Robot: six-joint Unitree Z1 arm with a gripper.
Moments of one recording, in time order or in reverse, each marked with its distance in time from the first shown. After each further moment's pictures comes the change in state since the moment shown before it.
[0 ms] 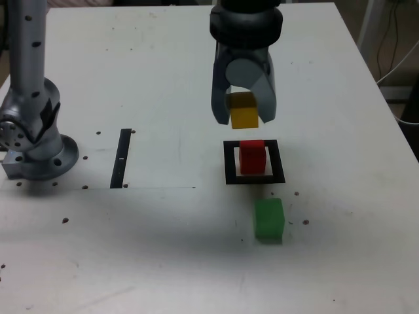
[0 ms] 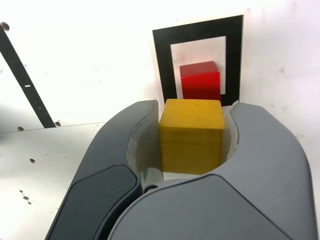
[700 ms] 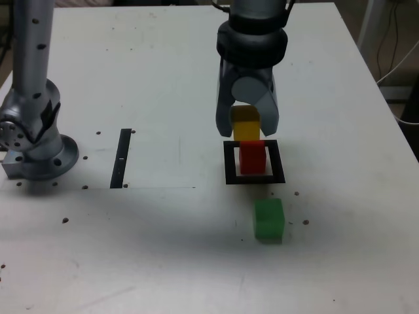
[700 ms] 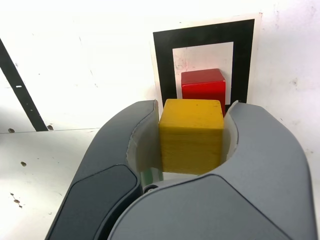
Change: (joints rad) arm -0.007 0.062 0.015 -0.034 0.006 -0.021
